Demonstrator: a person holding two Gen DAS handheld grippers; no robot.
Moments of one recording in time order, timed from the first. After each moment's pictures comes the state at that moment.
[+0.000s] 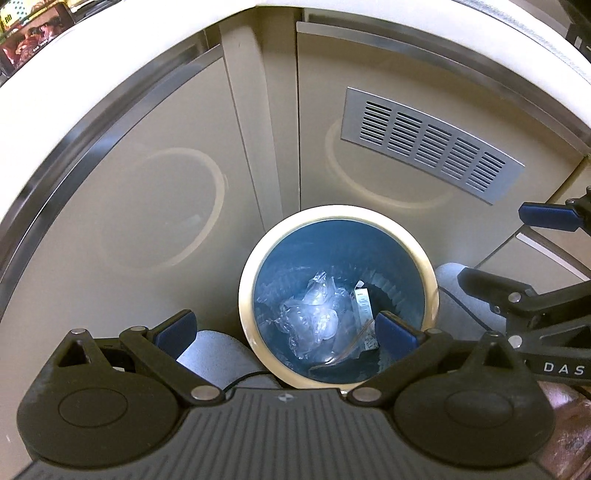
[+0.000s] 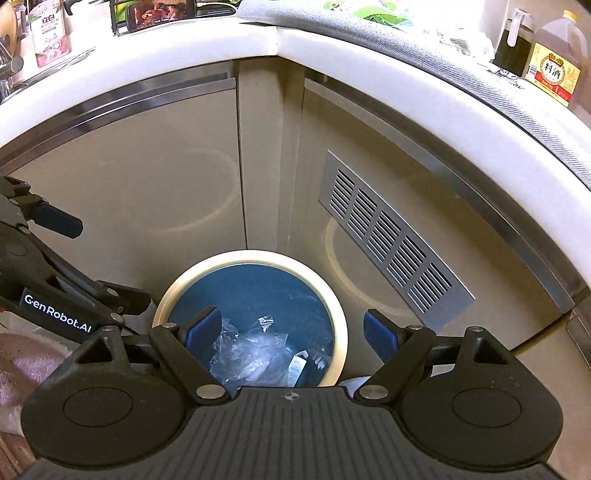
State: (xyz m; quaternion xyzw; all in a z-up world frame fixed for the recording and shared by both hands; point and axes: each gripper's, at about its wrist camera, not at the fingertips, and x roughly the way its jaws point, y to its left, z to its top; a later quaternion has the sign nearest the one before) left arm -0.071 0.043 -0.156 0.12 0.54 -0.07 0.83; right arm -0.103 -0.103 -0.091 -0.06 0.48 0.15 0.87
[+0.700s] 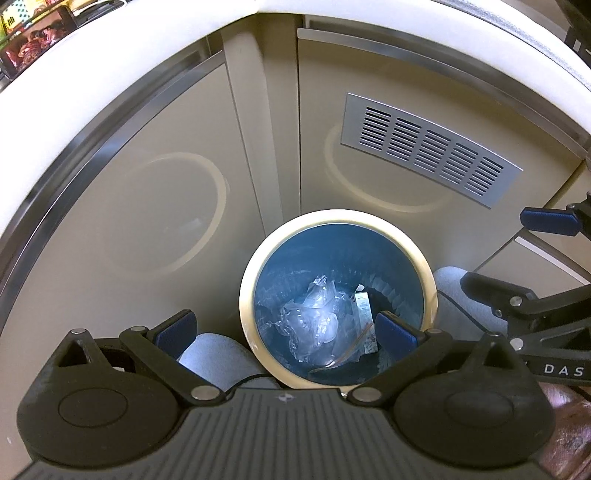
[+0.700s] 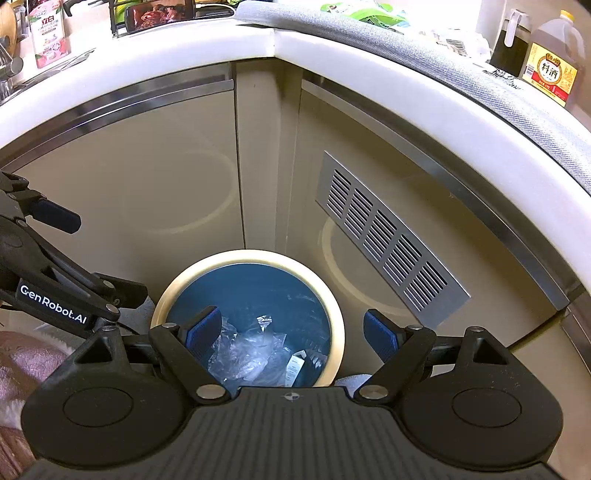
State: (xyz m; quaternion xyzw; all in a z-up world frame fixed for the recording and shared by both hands) left arm -0.073 0.044 -0.152 0.12 0.53 -0.07 0.83; right arm -0.103 -0.105 -0.090 -0.06 0.48 0.14 0.87
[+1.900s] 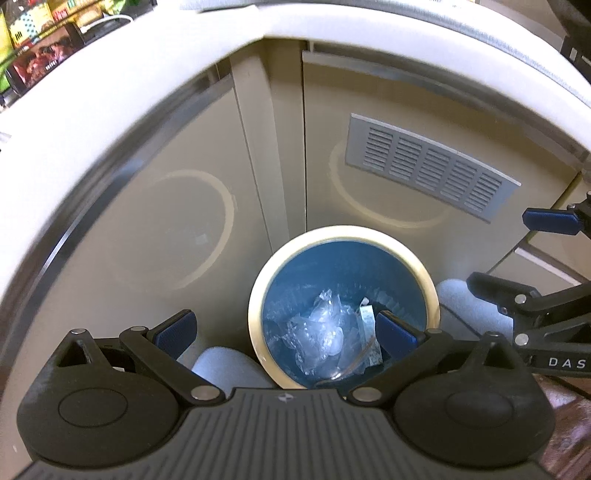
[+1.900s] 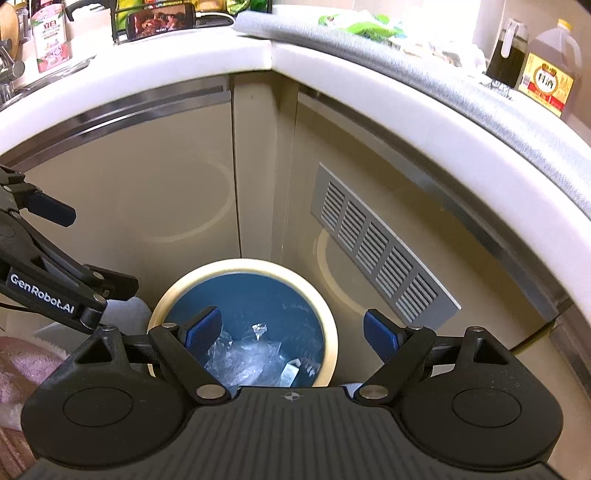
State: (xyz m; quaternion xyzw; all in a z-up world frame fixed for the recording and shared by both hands) left arm -0.073 0.048 -0.134 0.12 0.51 -0.07 0.85; right arm -0.106 -0.111 -0.079 -0.06 0.45 0.14 0.88
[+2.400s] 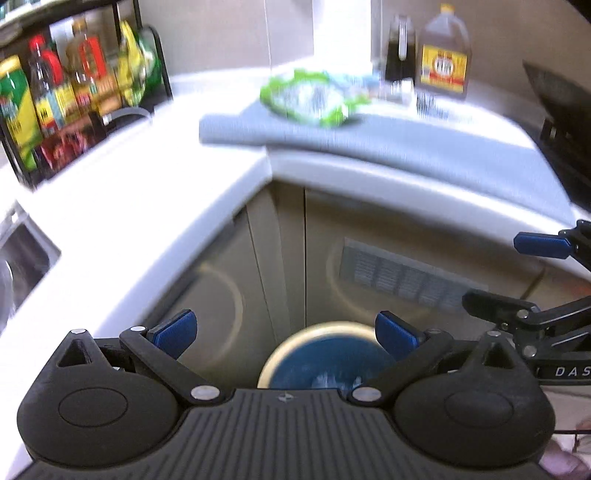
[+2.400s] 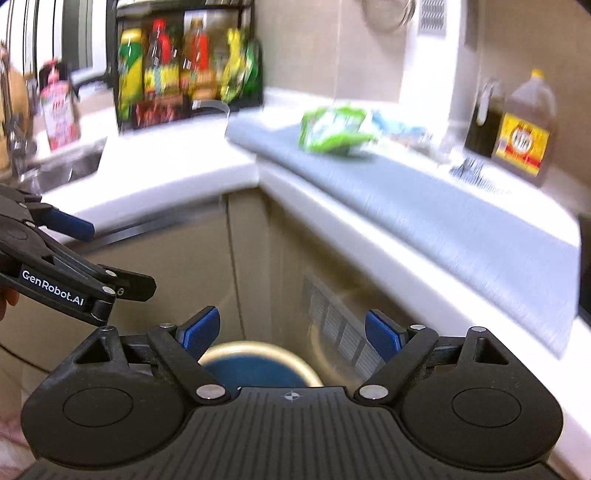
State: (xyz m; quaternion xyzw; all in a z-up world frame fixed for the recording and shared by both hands) left arm -0.062 0.039 -0.033 0.11 0.40 -0.08 0.91; right arm -0.099 -0.145 0.009 -0.01 0.35 0.15 0.92
